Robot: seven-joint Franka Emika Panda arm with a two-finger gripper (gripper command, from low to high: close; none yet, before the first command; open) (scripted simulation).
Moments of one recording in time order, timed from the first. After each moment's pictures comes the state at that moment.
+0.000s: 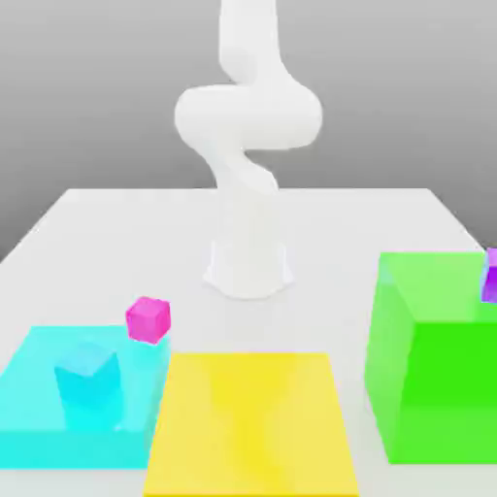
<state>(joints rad) 0.05 -0.76 0.01 -2.34 -0.02 2.34 0.71</state>
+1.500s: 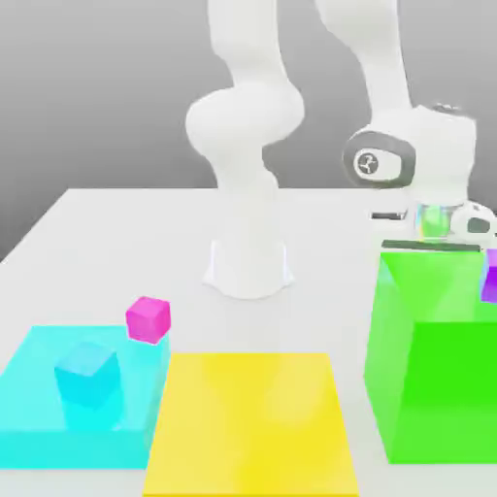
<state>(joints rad) 0.90 -0.06 0.01 -2.94 -0.02 2.88 -1.25</state>
